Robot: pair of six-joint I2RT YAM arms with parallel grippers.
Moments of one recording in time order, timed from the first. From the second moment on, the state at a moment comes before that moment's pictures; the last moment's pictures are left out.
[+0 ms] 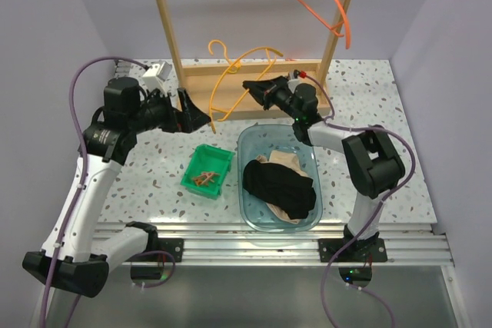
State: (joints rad) left arm -0.22 1.06 1.29 -0.70 0.47 -0.36; right arm 0.44 1.88 1.12 0.84 -0.34 1.69
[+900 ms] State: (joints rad) left arm -0.36 1.13 1.24 -0.61 0.63 -0.45; right arm 0.57 1.71 0.99 0.96 -0.39 1.69
